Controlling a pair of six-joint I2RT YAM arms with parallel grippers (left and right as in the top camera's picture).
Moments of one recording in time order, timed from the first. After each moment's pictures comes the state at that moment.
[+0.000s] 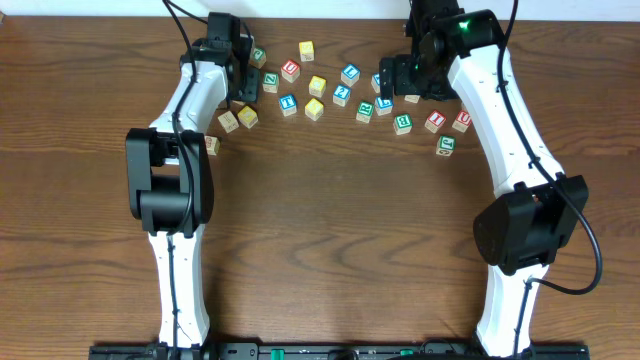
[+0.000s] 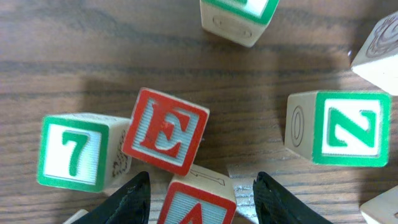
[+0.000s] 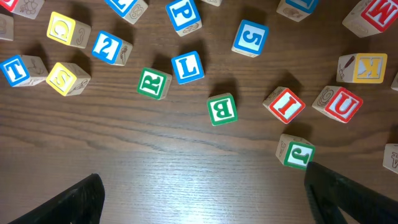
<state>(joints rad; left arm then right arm) -0.09 2.38 1.94 -0.68 0.00 0.05 0.27 2.14 2.17 -1.26 -0.01 0.25</state>
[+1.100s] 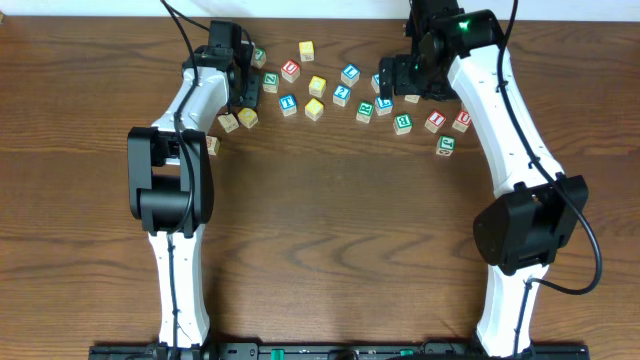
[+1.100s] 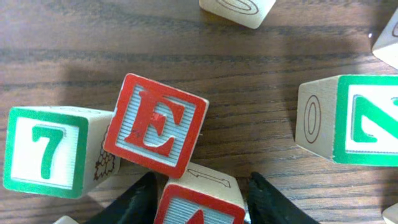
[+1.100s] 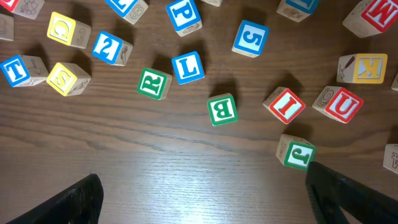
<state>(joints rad) -0.09 2.38 1.88 -0.62 0.00 0.06 0.27 2.14 2.17 -1.26 -0.01 0.26</state>
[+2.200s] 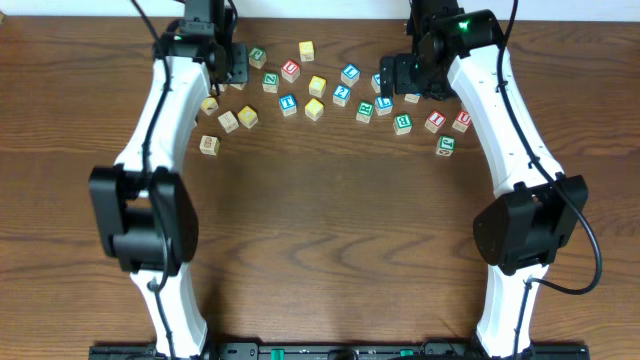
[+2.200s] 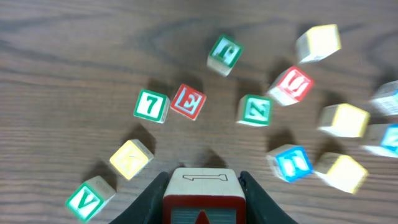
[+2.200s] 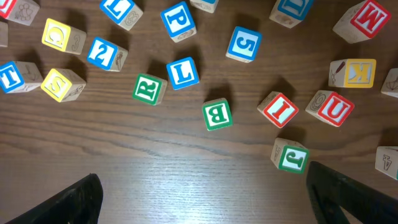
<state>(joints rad) -0.09 2.07 1.87 -0.79 -0.01 -0.11 0.27 2.14 2.17 -1.25 0.02 0.25</state>
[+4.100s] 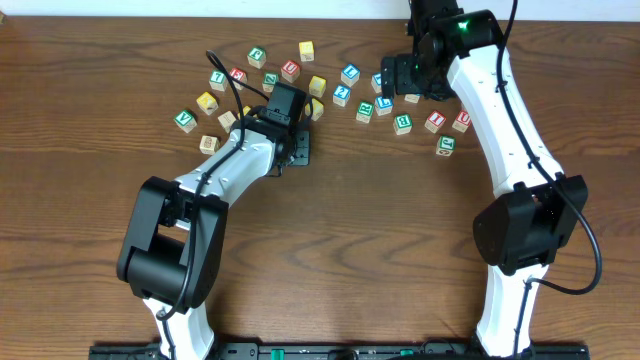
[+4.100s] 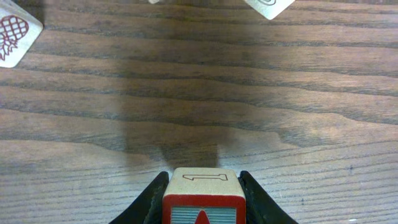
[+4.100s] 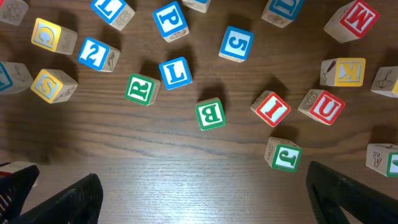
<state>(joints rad) -0.37 1.94 1.26 -0.48 -0.01 -0.32 0.27 2.14 2.16 -1.26 0.04 0.25</state>
